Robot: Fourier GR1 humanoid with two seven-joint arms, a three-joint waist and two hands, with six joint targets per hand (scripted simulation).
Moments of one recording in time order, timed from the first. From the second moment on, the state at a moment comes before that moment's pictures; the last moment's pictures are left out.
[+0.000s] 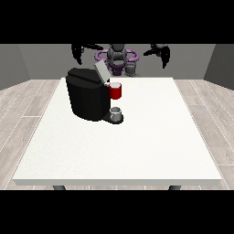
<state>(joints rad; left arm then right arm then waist) -0.49 0.00 0.21 -0.91 -0.21 -0.29 -0.21 -0.44 -0.19 -0.21 -1.15 -0.04 0.00 0.10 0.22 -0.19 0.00</state>
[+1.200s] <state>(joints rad) -0.27 0.07 0.16 -1.36 -0.10 -0.27 -0.11 -0.67 -0.17 -0.14 -1.01 -0.03 0.02 0.07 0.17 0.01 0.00</state>
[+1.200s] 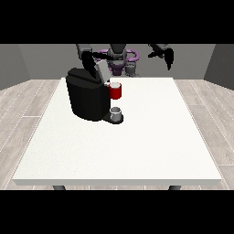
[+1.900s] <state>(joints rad) -0.27 0.08 0.13 -1.39 -0.12 -0.24 -0.10 -0.81 -0.20 -0.11 -0.97 0.03 0.00 0.14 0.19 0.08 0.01</state>
